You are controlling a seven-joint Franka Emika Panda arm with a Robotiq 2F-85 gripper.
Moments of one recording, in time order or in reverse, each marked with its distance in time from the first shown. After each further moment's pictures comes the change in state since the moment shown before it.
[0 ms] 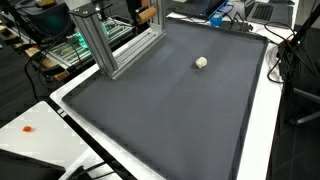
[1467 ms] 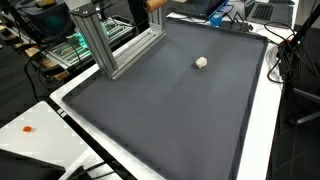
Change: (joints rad) arm -0.054 -0.003 -0.065 0.119 -0.036 0.042 -0.021
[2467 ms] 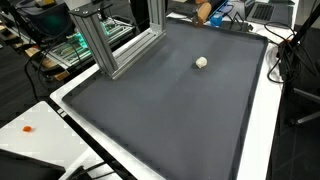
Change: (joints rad) arm -0.036 0.430 -0.059 0.239 -0.042 0.365 -0.197
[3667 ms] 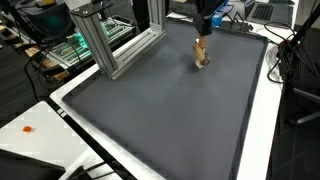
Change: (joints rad) arm -0.001 0.382 -0.036 0.127 0.034 0.088 -0.645
